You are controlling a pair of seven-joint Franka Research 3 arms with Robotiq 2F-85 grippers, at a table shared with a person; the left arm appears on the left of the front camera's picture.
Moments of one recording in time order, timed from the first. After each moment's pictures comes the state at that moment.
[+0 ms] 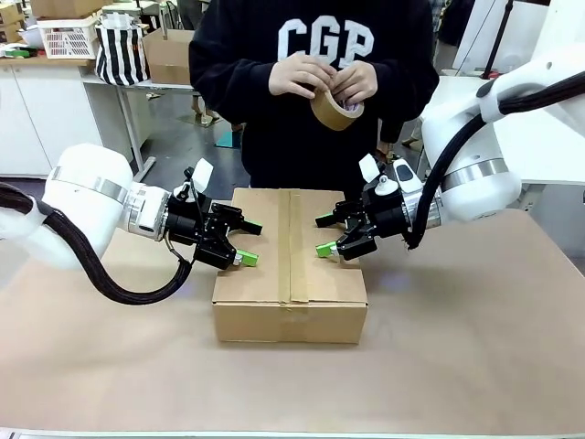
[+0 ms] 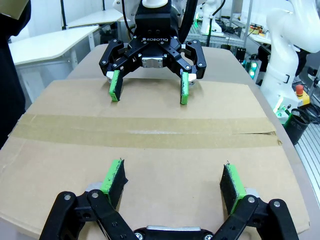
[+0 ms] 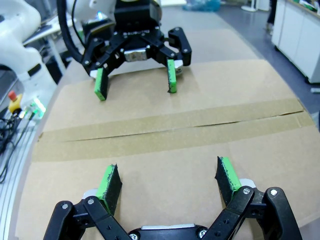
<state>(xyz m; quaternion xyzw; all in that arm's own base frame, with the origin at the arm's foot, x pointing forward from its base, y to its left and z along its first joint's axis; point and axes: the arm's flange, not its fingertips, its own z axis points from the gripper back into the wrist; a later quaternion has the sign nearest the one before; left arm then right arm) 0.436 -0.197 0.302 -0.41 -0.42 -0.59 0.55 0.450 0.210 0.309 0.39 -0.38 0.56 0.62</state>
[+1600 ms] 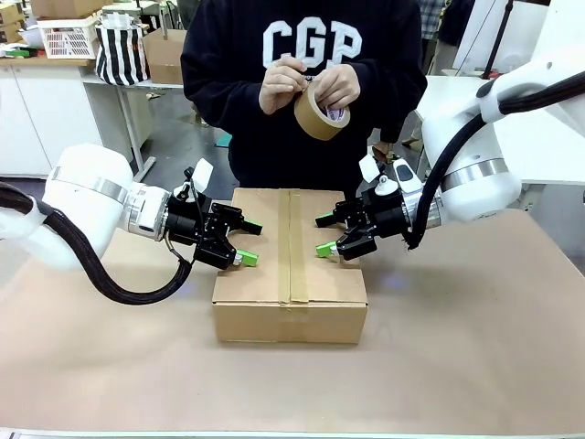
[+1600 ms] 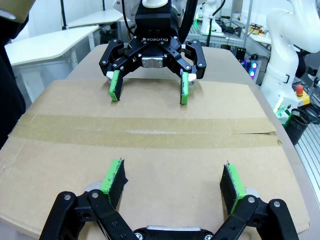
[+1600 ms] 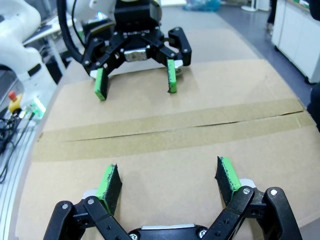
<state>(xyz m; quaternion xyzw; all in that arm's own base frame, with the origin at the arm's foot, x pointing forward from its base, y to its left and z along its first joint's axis) 0.436 -0.197 0.302 -0.41 -0.42 -0.59 0.55 0.450 0.210 0.309 0.39 -0.38 0.56 0.62</state>
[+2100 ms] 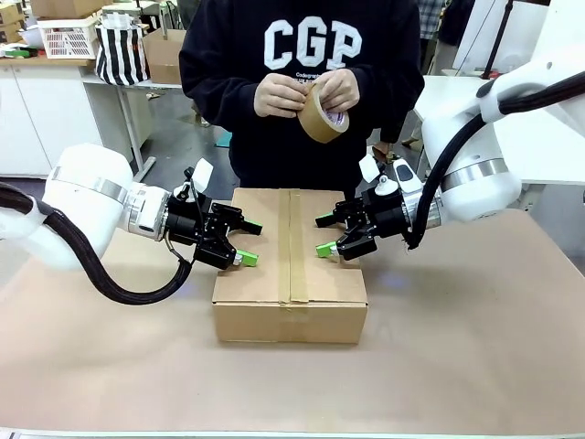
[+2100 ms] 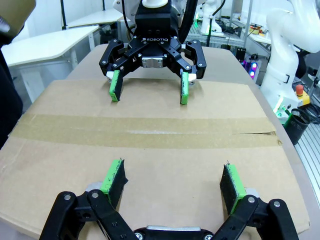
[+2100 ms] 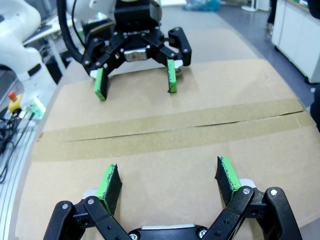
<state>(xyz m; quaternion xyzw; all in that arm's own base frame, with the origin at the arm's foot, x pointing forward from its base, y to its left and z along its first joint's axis) 0.436 -0.197 0.302 -0.41 -0.42 -0.59 0.55 0.450 0.210 0.309 0.39 -0.38 0.56 0.62</state>
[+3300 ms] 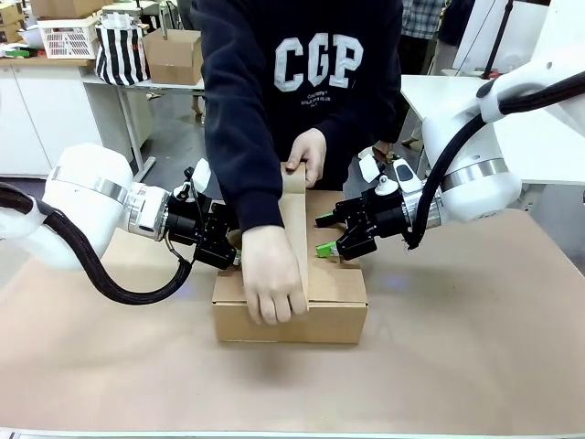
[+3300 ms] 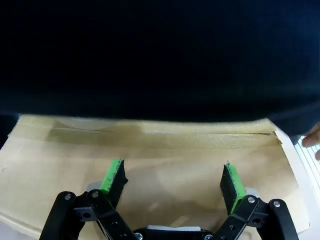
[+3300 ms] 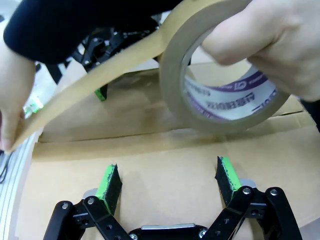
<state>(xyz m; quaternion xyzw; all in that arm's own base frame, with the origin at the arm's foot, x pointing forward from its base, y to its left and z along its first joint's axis) 0.436 -0.197 0.302 -0.41 -0.42 -0.59 0.55 0.450 0.210 0.309 0.39 -0.38 0.56 0.62</state>
